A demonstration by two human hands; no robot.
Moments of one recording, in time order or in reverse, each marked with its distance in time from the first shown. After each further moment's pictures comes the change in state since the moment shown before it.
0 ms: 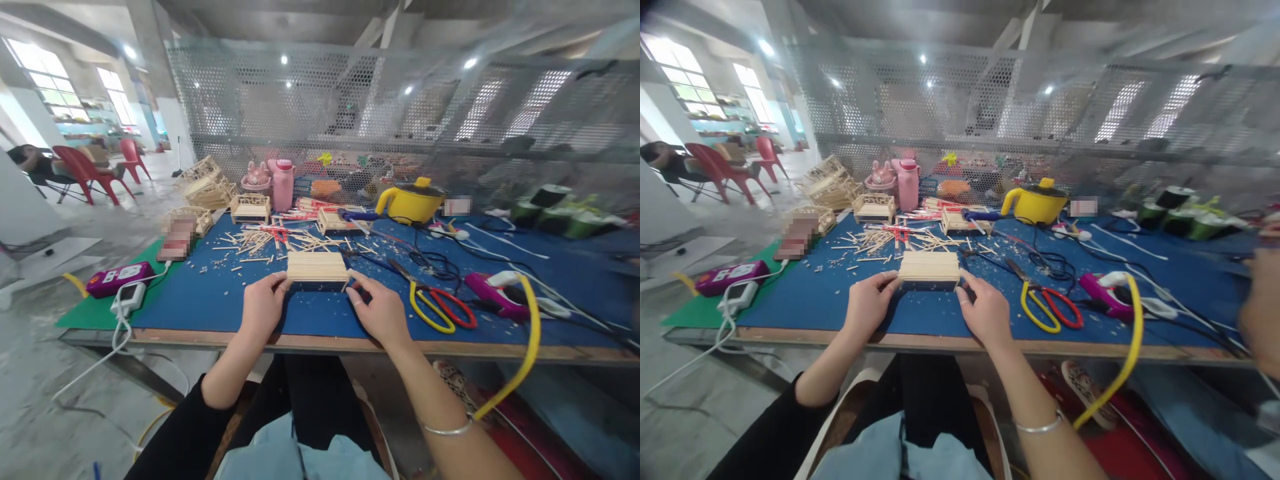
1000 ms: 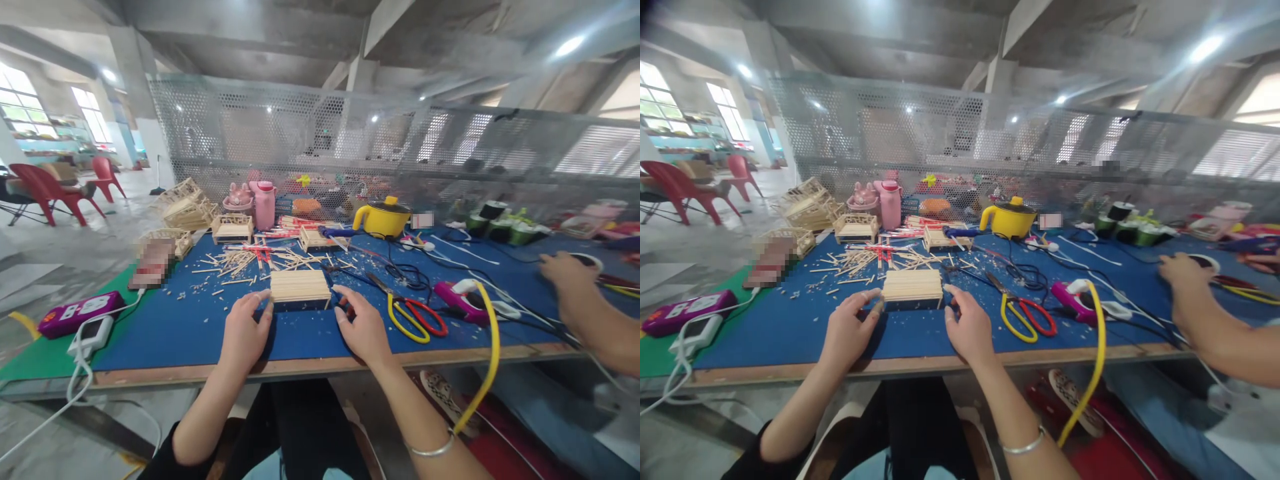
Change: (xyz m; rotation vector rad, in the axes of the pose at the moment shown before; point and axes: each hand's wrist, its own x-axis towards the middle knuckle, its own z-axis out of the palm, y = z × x) left_hand -0.006 -0.010 0.001 0.035 0.050 0.214; right_hand -0.005 0.000 -0.003 0.062 -0.009 0.054
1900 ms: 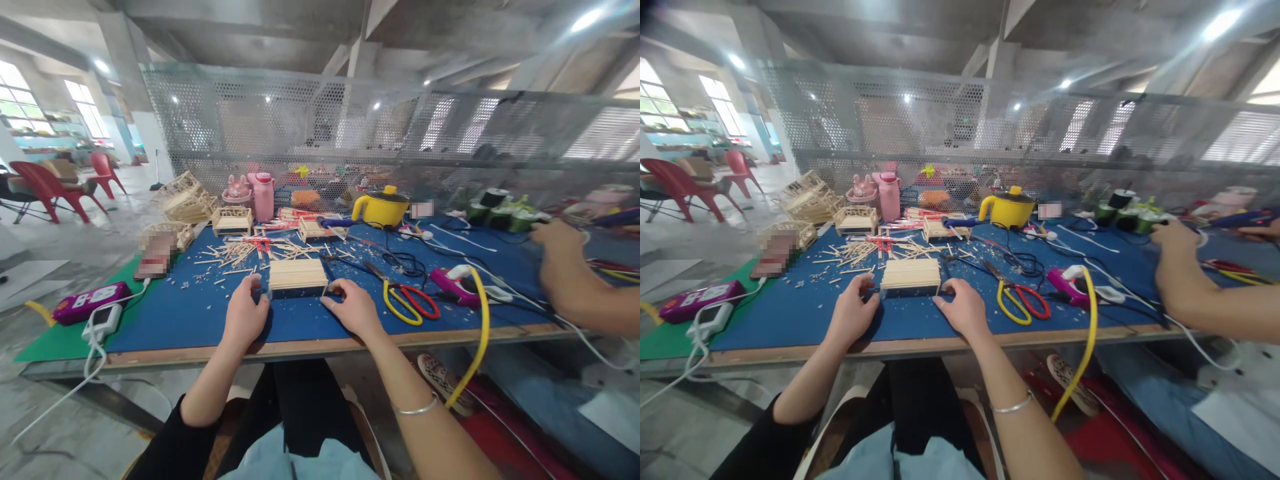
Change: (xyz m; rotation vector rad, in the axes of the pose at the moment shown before) left_hand 0.006 -0.009 0.005 -0.027 -0.079 -0.180; right_hand 0.010 0.000 0.004 -0.038 -0.124 0.137
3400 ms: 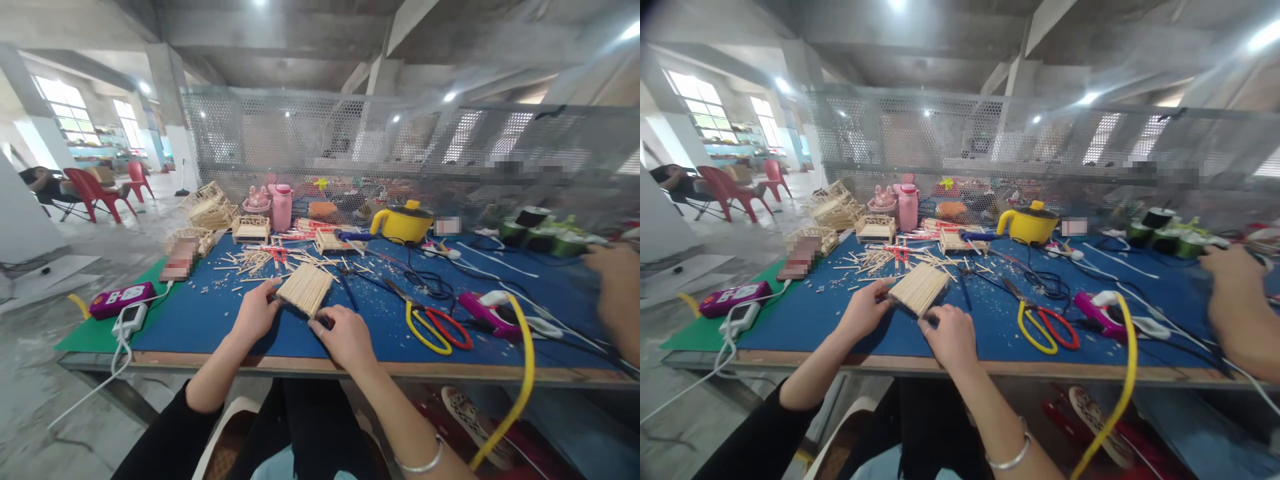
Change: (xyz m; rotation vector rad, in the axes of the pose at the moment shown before) left_hand 0.025 0.004 -0.018 -0.081 -0.203 0.053; right_hand -0.017 -0.056 0.017 -0.141 -0.046 -0.171
